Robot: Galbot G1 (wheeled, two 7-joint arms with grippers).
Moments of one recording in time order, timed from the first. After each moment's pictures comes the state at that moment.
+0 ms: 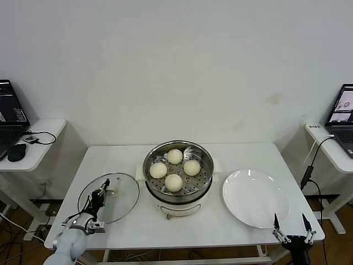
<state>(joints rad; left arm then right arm) 1.10 -1.13 -0.46 -1.28 1.15 -0.19 -0.22 -1.72 1.43 0.84 1.82 0.11 0.40 -0.05</state>
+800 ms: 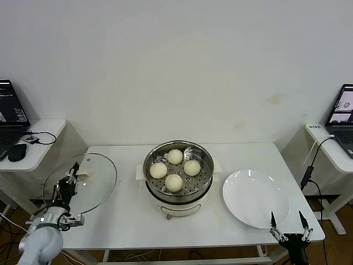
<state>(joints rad) 1.31 -0.99 -0.63 -1.73 1.01 0.07 -0.10 -1.71 1.42 0.83 1.83 0.09 0.41 -0.05</state>
